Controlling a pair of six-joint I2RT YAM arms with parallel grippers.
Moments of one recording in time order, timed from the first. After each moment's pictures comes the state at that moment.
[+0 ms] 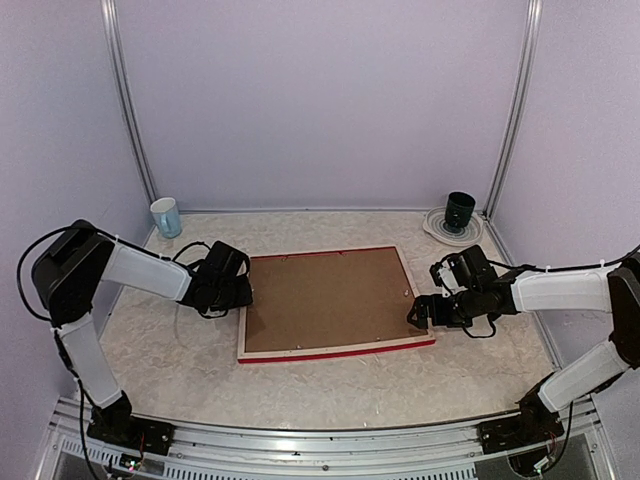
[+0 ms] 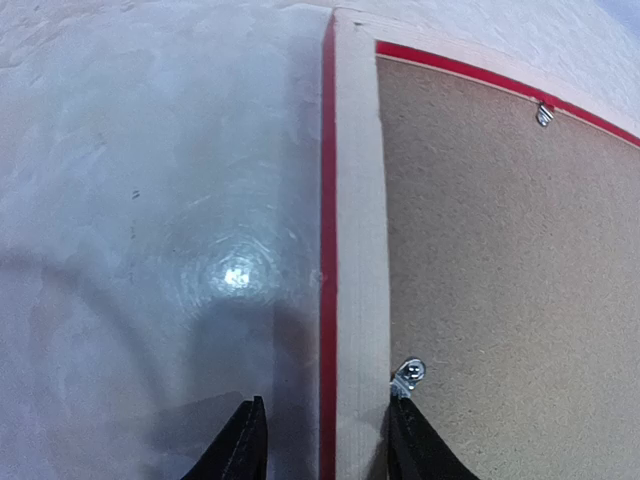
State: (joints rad) left arm -0.58 1.80 0.87 0.04 -0.28 -0.67; right arm 0.49 1.40 0.66 -0.21 -0.12 0.41
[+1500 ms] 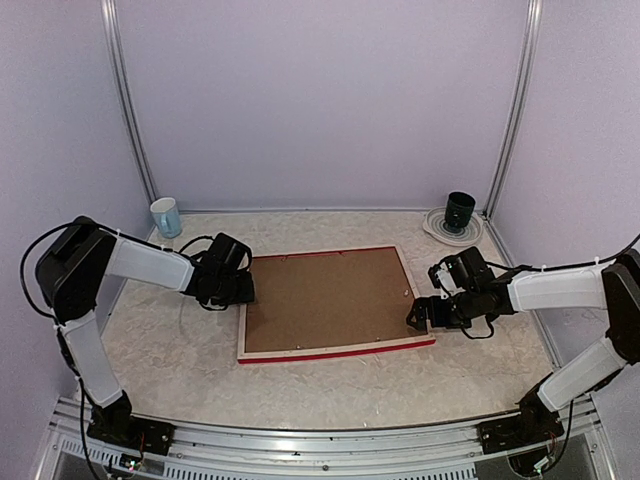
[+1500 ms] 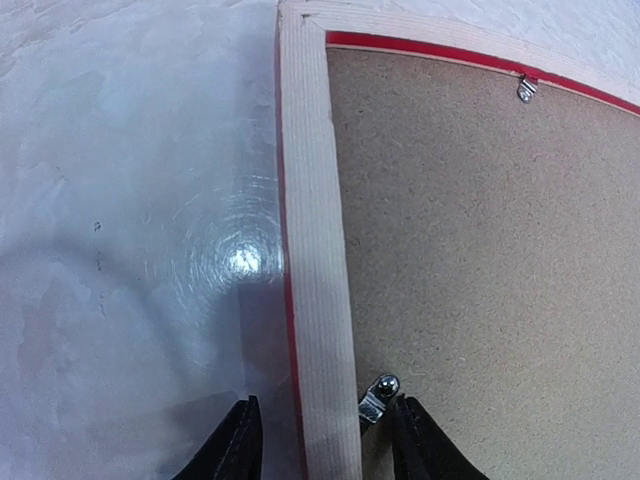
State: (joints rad) left arm -0.56 1.83 0.96 -0.05 -0.22 -0.58; right arm 0.49 1.43 0.66 -0.20 -0.11 0.40
